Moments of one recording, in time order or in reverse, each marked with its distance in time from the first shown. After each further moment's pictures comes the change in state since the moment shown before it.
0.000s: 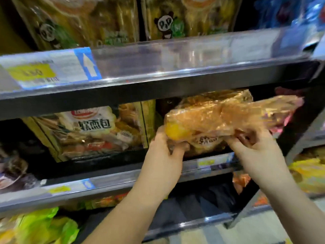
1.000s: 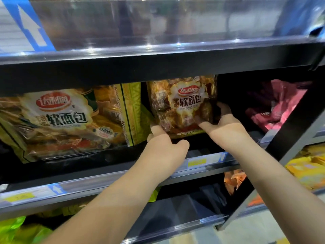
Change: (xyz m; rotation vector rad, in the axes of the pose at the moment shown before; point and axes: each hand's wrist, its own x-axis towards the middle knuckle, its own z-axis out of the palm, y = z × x) left_hand 0.039 0.011 0.028 0.231 -0.174 -0.302; right_hand 0.087 0.029 0.036 -0.431 -0.069 0.352
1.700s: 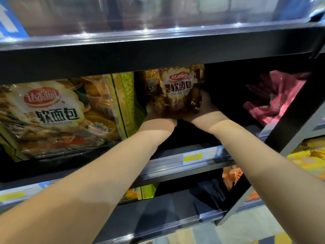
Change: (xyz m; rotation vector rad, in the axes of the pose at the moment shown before) left_hand 0.080 0.009 0.009 -0.152 0.119 -0.109; right_hand 0.037 -0.015 0.027 0.020 -0.099 -0.184
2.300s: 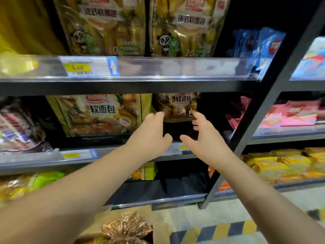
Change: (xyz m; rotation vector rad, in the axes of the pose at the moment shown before) left_hand -0.148 -0.013 -0.073 0.502 0.023 0.435; right_hand -0.171 -0.049 -0.054 -0.132 -0.089 -0.174
